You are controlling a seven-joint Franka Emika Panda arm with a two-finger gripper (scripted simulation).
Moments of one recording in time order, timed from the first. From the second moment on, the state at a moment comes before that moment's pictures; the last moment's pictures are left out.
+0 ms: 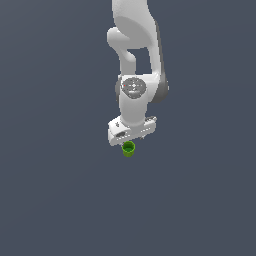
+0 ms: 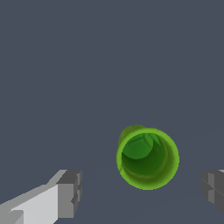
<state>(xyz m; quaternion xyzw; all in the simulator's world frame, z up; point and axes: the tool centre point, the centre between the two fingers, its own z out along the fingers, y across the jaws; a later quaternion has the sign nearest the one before) -0.016 0.018 0.114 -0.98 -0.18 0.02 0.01</state>
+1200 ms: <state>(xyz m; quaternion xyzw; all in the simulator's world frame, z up) -0.014 0.002 0.092 -0.94 -0.34 0.00 0.00</state>
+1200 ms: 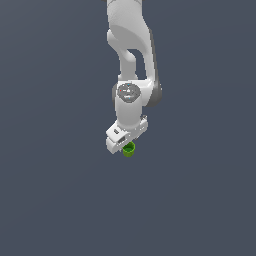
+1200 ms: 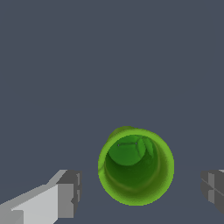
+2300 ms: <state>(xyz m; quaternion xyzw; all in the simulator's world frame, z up) -0.014 0.001 0.043 -0.94 -0.34 0.00 0.00</state>
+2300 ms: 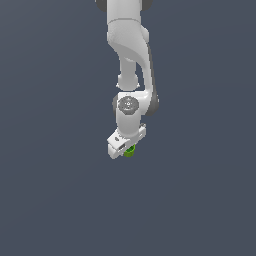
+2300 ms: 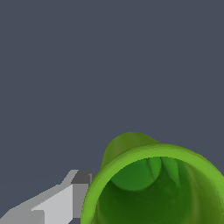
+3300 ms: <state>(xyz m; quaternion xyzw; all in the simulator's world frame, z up) -0.030 0.074 0.098 -0.94 -0.34 0.00 0.00</state>
